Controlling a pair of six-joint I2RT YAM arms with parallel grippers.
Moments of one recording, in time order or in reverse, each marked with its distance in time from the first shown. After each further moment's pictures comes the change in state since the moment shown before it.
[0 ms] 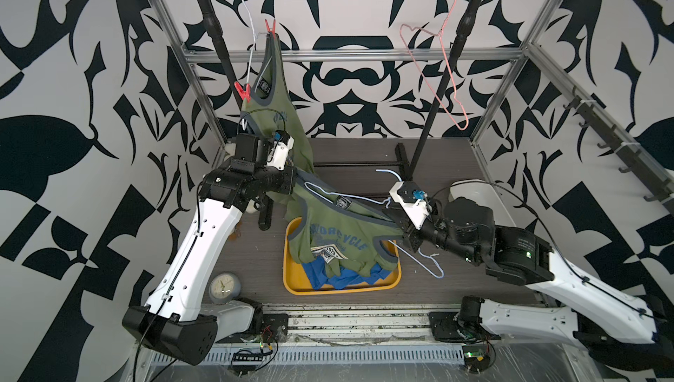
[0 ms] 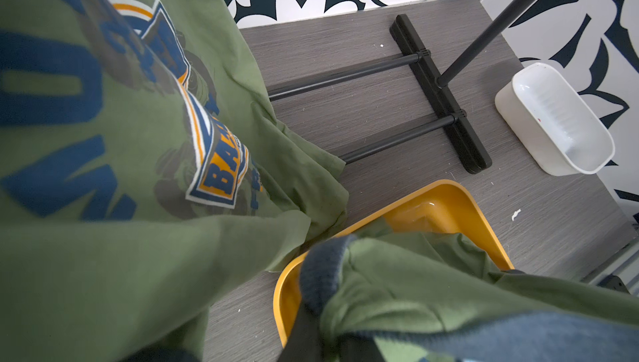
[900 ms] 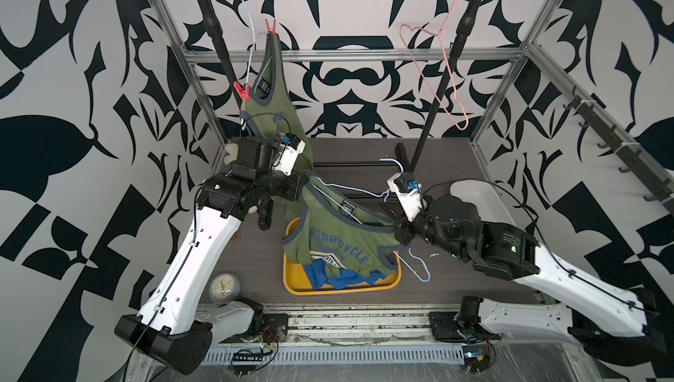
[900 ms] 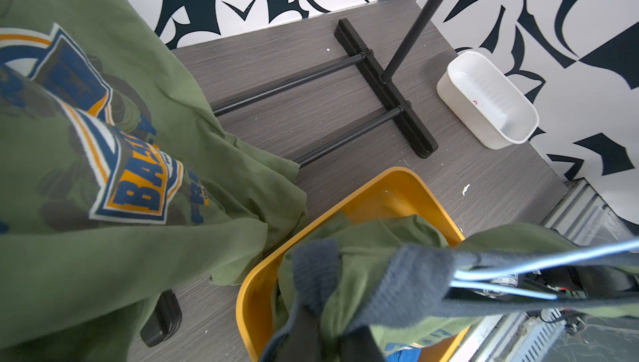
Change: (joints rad) left arm -0.066 -0.045 0.000 0.000 0.100 0.024; right arm 0.000 0.038 0.002 -0.005 0.145 0.159
